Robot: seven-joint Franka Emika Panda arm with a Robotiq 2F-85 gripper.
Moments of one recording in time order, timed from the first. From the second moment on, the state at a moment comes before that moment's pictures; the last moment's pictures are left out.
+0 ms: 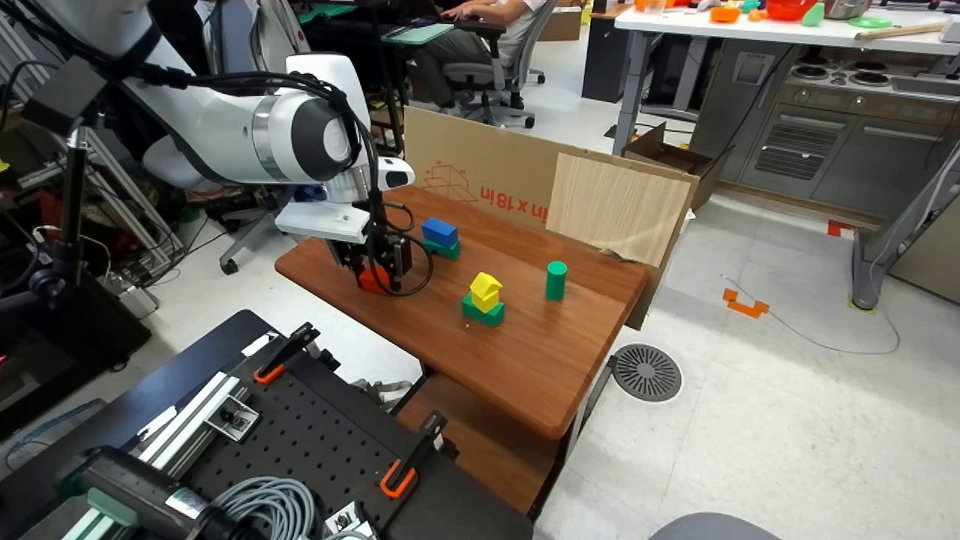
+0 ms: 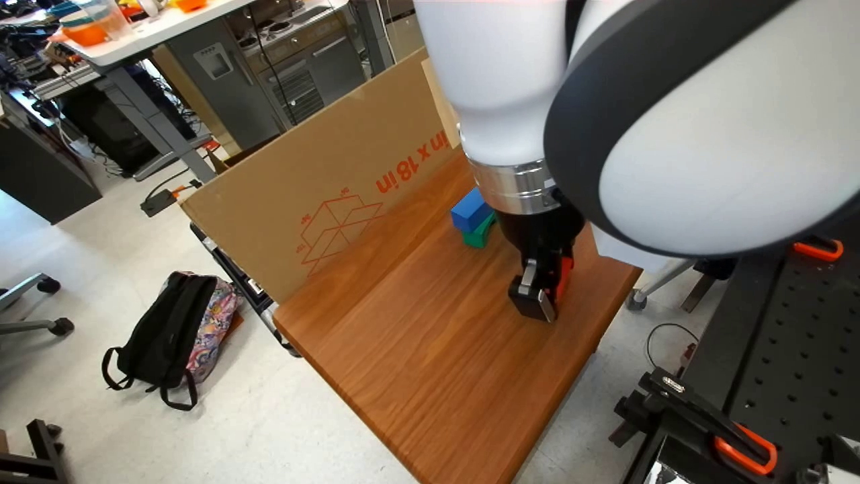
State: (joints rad) arm 0.18 0.43 0.07 -2.27 -0.23 2.55 0.14
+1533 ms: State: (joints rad) arm 0.16 0.46 0.03 -1.87 -0.17 2.25 0.13
